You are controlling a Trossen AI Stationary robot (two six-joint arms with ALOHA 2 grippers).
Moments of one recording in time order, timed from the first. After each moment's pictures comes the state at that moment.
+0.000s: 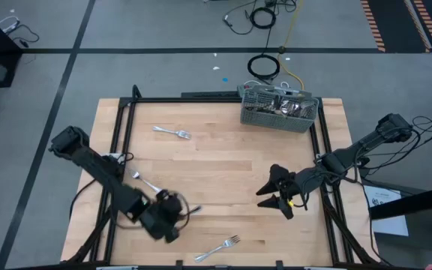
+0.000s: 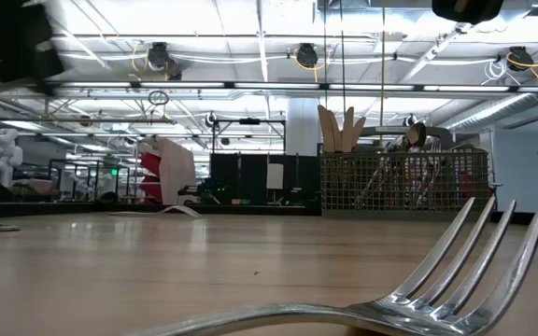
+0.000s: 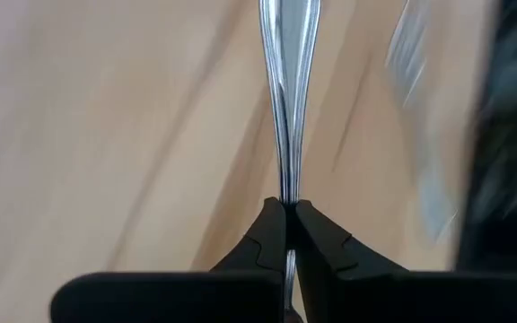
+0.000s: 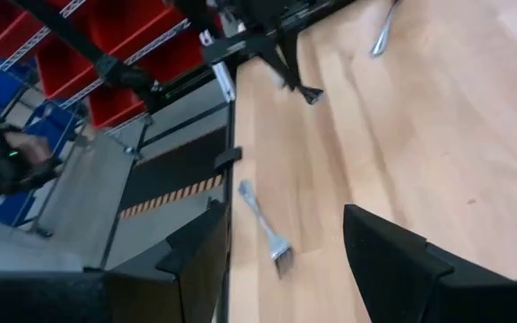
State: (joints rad) left arm -0.73 1.55 0.98 -0.49 -0.35 -1.05; right arm 0.52 1.12 0.90 -0.24 0.17 0.78
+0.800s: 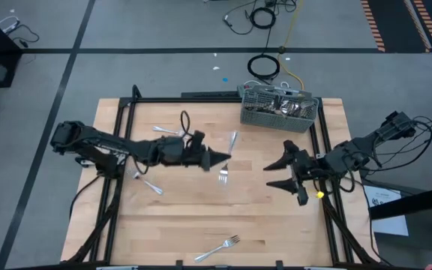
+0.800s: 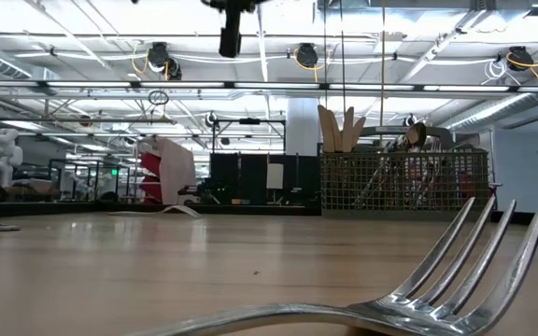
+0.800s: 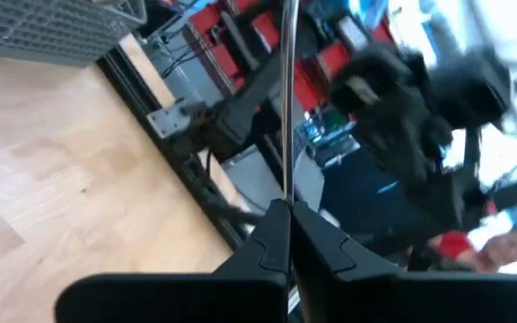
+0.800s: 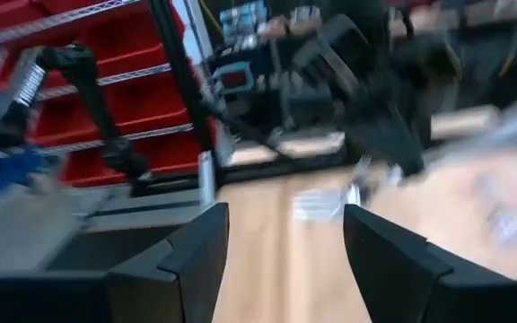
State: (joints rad) left arm -0.12 1.47 0.98 0.41 -0.15 -1.01; right arm 0.52 0.92 0.90 -0.12 0.37 0.33
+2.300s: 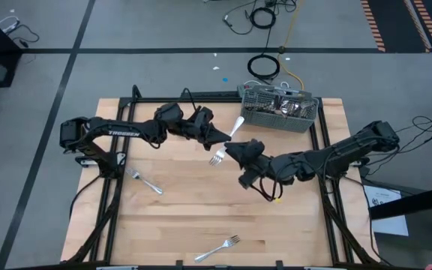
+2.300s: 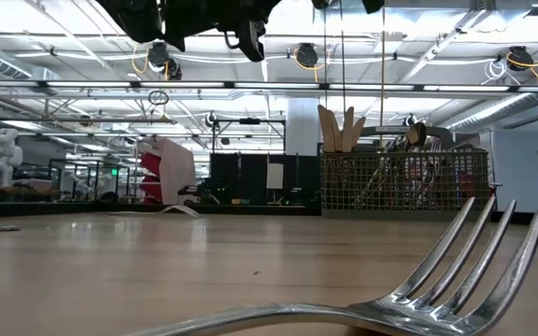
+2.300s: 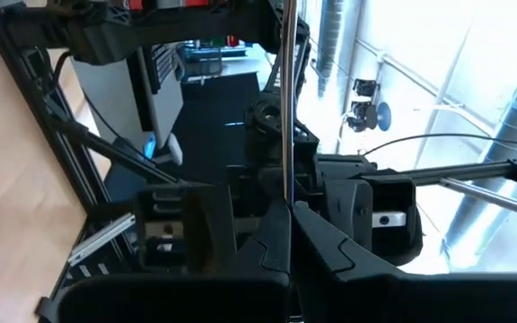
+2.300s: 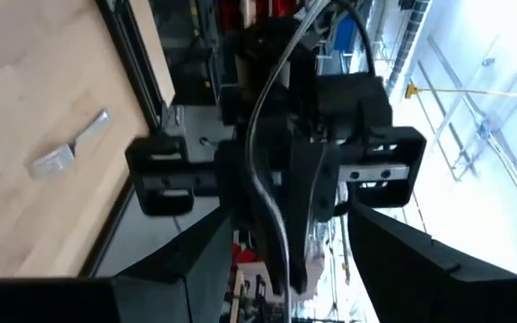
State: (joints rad) left arm 0.23 1.54 0.98 0.75 0.57 -1.59; right arm 0.33 1.42 1.09 0.25 0.82 -1.48
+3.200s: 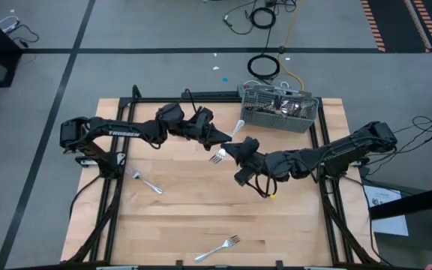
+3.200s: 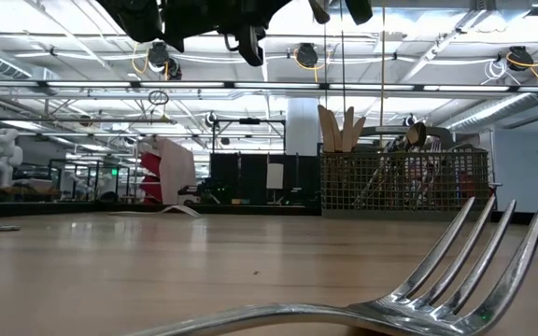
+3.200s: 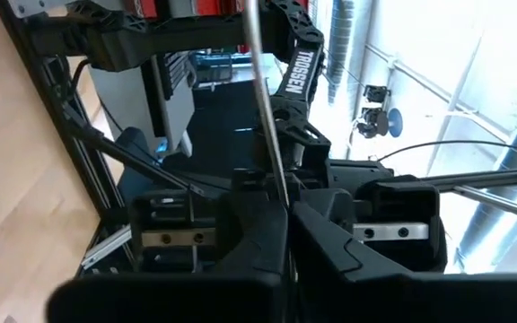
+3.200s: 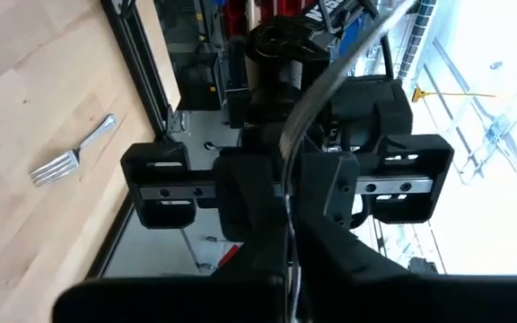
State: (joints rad) left arm 0.22 1.54 0.98 0.72 0.54 -1.57; right arm 0.29 1.45 1.09 0.27 0.76 -1.46
